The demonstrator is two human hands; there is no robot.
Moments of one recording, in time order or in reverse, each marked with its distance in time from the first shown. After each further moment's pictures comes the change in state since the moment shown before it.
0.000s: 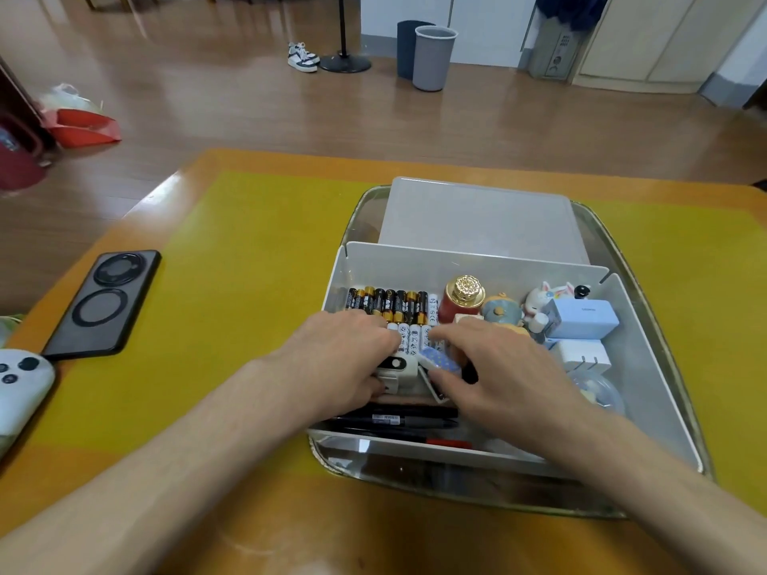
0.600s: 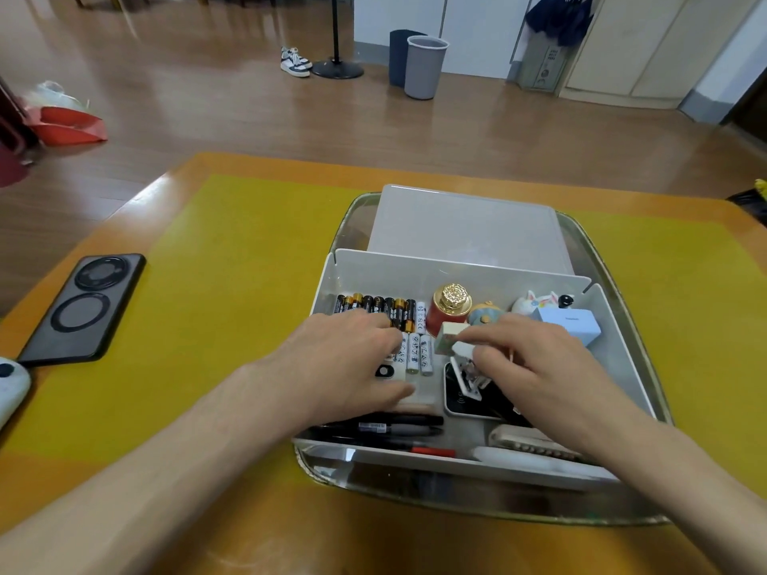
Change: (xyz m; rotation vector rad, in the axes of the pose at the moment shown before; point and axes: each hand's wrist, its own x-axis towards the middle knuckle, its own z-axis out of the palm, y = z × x) left_hand 0.006 0.011 -0.008 -0.106 0.079 -0.022; right_hand -0.014 0.019 -0.034 0.183 0.043 0.162
